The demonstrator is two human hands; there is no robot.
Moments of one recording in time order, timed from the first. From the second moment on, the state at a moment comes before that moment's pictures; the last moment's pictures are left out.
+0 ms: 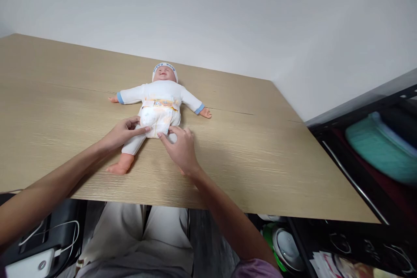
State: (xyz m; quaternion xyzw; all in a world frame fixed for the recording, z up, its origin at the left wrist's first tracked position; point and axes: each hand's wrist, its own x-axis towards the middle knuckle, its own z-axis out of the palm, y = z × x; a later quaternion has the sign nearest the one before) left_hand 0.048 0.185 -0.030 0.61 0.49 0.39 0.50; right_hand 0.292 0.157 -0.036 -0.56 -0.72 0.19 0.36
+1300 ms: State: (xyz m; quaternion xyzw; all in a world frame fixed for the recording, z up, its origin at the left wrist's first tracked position) left_hand 0.022 0.194 -0.027 0.52 0.47 0.45 0.56; right_hand 0.304 0.152 -0.042 -0.56 -0.70 0.17 0.41
